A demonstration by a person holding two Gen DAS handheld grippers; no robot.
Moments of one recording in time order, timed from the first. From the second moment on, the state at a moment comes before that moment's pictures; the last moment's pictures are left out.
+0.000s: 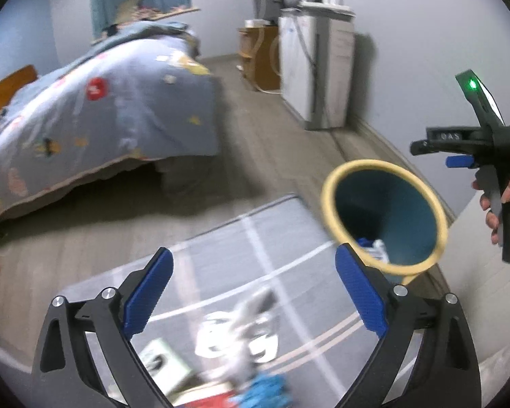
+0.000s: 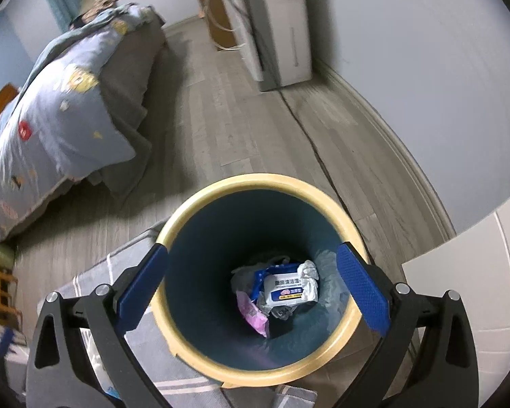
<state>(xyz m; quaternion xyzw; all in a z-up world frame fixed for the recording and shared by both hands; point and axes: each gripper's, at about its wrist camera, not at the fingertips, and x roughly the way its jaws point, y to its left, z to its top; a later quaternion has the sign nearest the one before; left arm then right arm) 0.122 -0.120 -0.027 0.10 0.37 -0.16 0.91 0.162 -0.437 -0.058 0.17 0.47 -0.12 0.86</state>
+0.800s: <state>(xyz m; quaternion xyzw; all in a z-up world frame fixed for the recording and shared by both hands) 0.089 0.057 -0.047 0.01 0.41 -0.03 0.91 0.156 -0.243 -0.042 0.08 0.50 -0.01 0.86</state>
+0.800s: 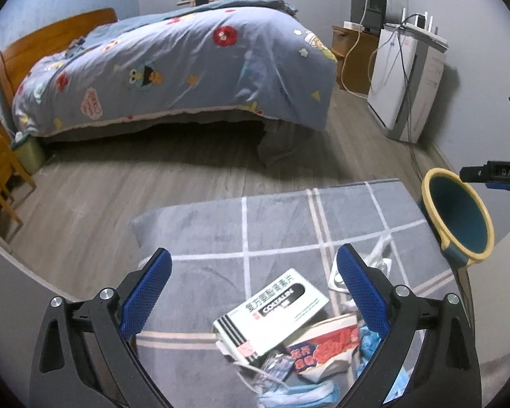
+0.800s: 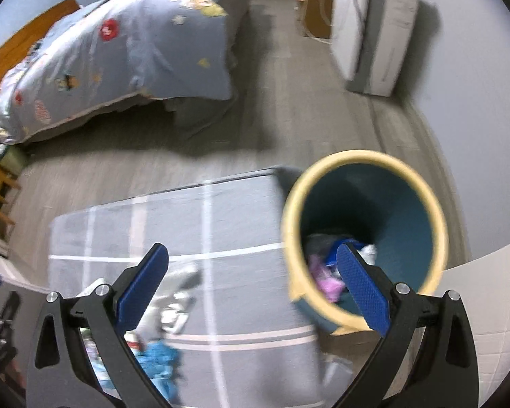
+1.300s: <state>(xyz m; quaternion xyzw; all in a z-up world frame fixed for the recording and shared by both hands) 0.089 0.085 -0.073 0.04 0.42 -0.03 0.91 0.155 -0.165 -0.085 0.07 0.55 0.01 0.83</state>
